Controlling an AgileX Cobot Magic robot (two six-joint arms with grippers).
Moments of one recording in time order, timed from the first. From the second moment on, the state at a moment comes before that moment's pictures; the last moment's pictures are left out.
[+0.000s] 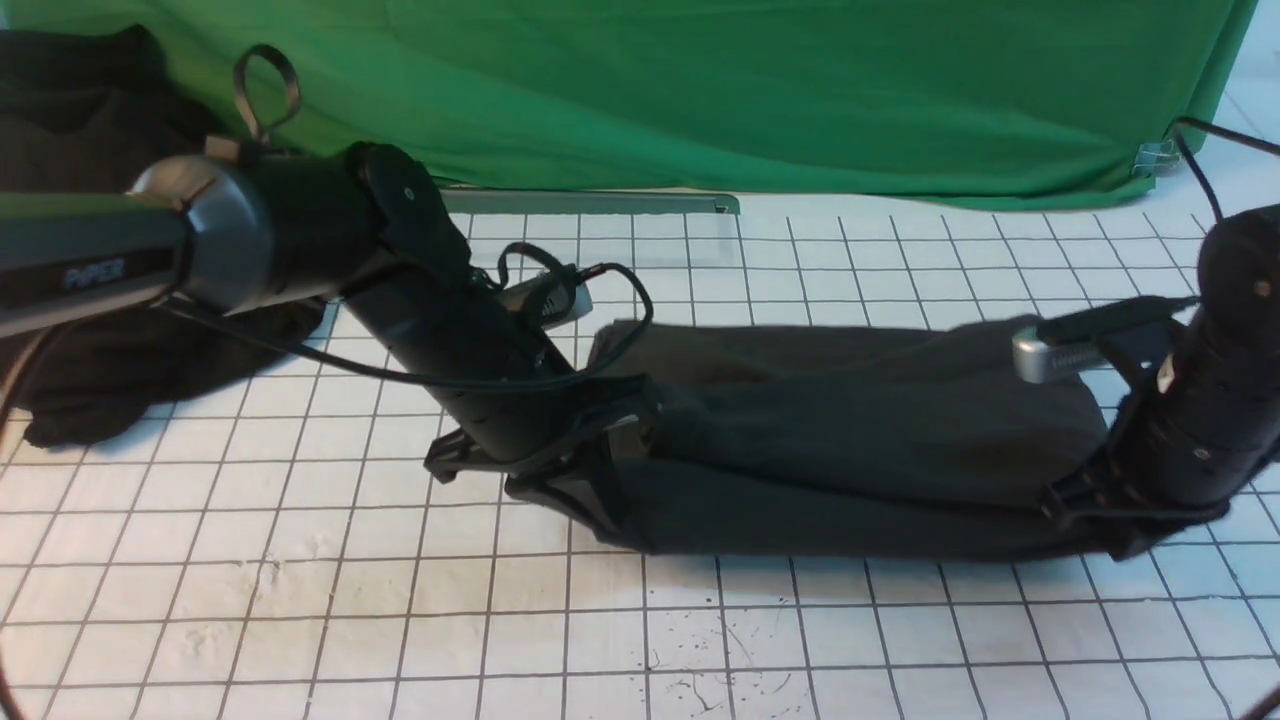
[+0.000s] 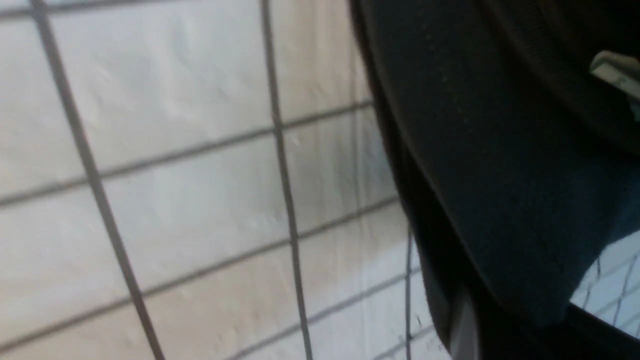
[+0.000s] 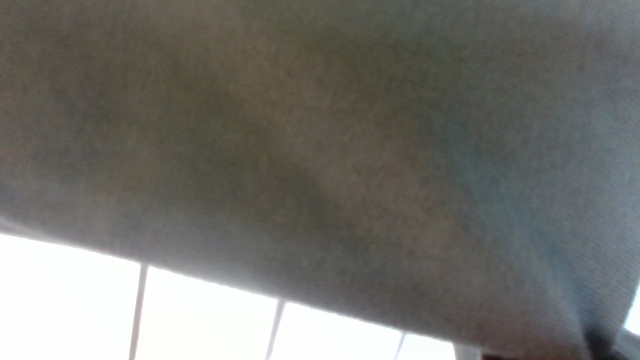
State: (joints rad) right arm 0.20 1.70 -1.08 -0.08 0.90 0.03; left arm -0.37 1.91 -1.33 -0.59 0.97 0.06
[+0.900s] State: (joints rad) right arm 0.20 1.40 -0.92 -0.03 1.05 0.00; left arm -0.49 1.66 -1.10 -0.53 0.89 0.05
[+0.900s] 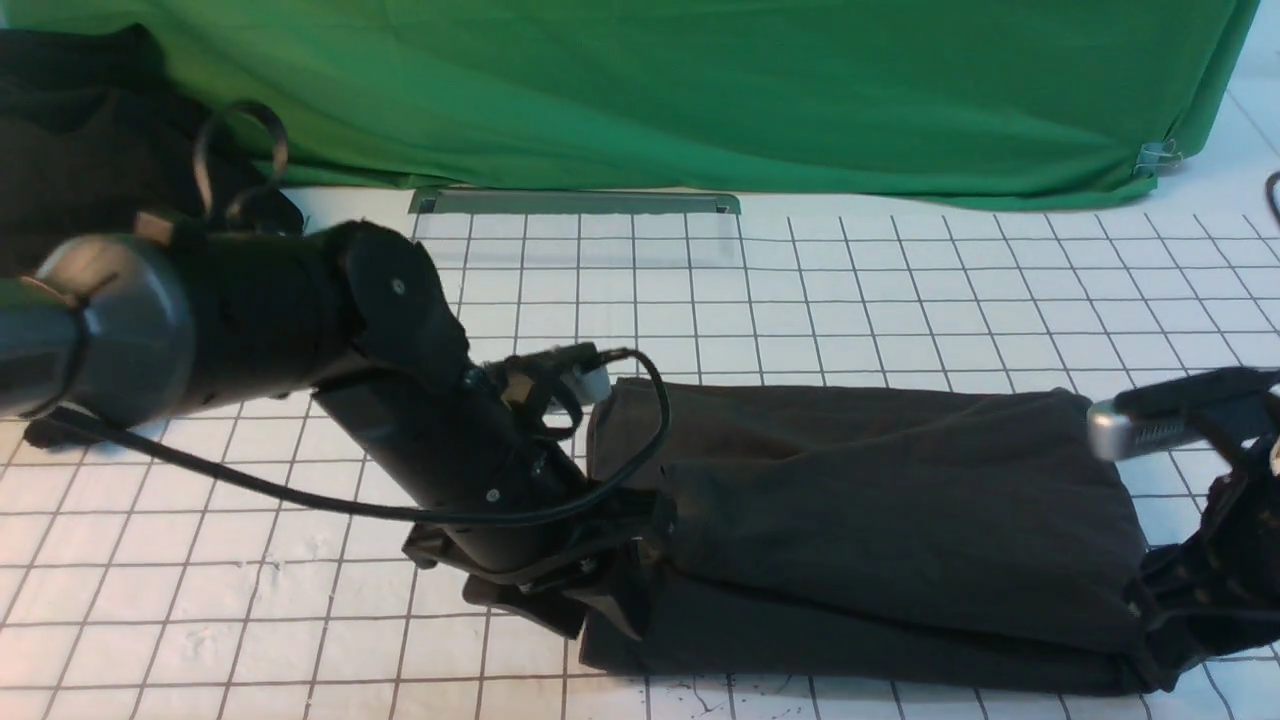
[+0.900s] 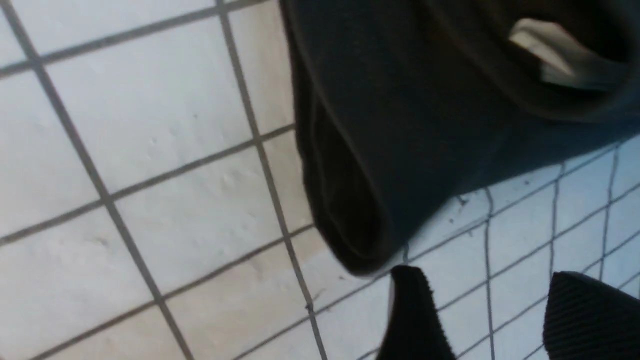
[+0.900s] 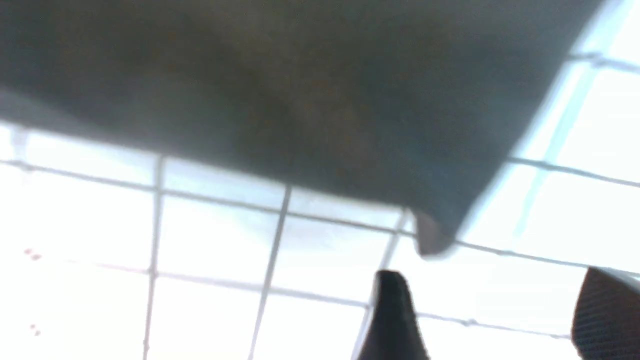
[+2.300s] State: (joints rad) right arm 0.20 0.29 -0.59 0.17 0.48 -0.26; left arm -0.49 1.42 -1.09 -0.48 0.79 0.05
